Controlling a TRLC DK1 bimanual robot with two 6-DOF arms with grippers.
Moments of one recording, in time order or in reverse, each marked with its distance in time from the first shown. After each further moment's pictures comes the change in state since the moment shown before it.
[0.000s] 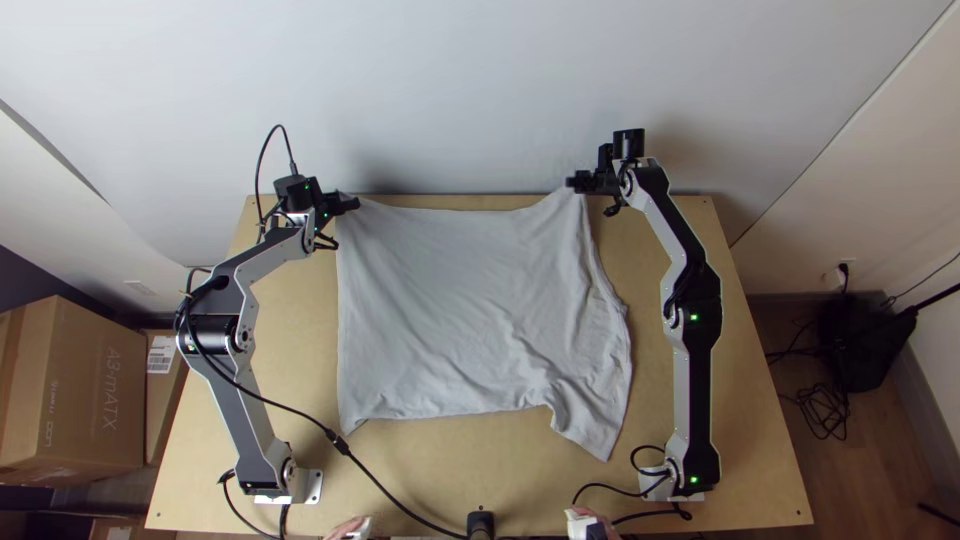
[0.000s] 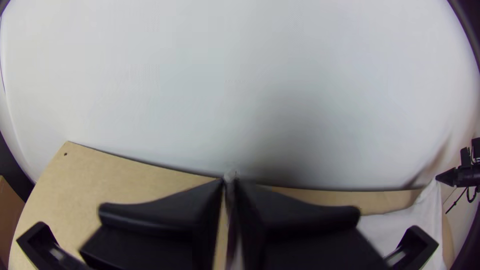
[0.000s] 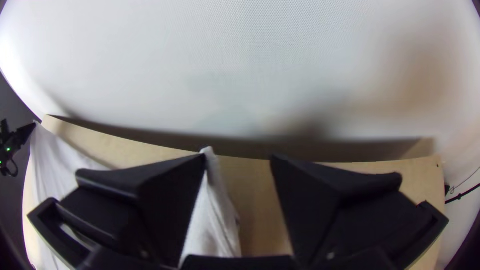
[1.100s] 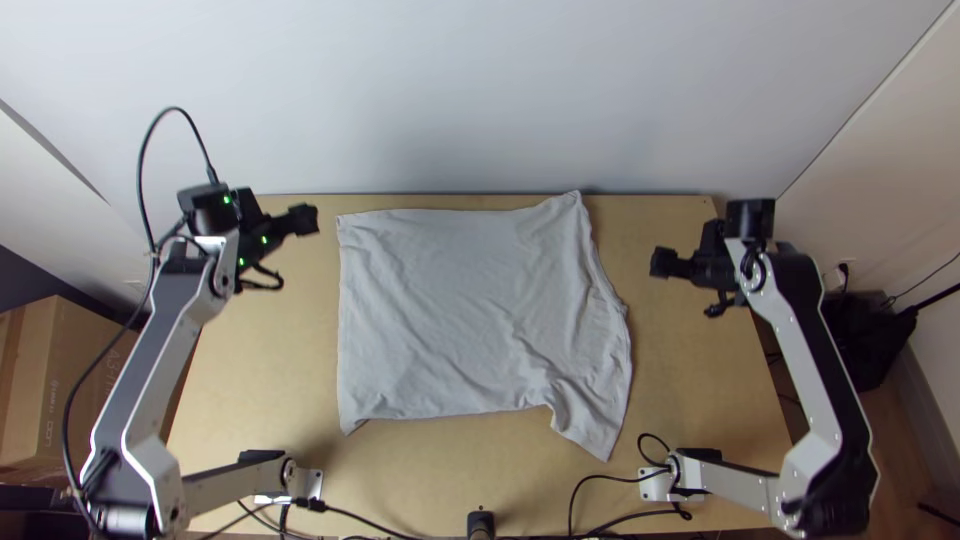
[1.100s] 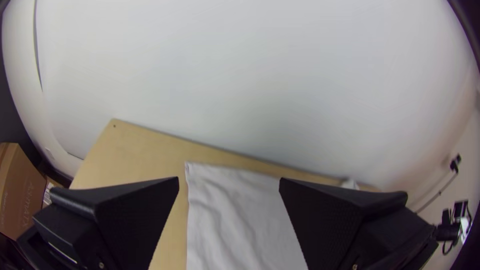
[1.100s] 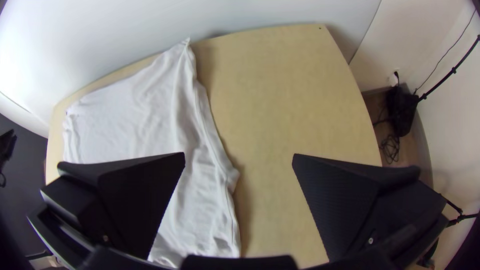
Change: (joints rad) left arm -0.013 -0.825 -0.265 -0.670 0.076 -0.115; right arm -0.144 -1.148 -1.043 -0.326 0.043 0.100
